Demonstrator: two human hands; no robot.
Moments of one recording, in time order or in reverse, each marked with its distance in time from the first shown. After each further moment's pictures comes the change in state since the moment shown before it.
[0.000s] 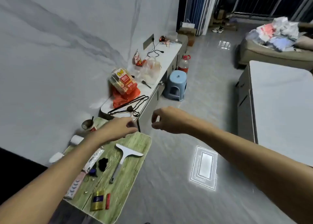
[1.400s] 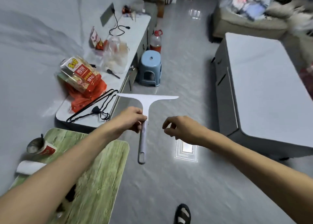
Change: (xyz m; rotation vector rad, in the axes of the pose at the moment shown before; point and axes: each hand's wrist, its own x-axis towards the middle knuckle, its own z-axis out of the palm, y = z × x) left_hand 0.234 0.087 0.040 -0.642 -0.266 0.028; right_hand 0.078 0.202 0.020 0.325 -0.029 0.357
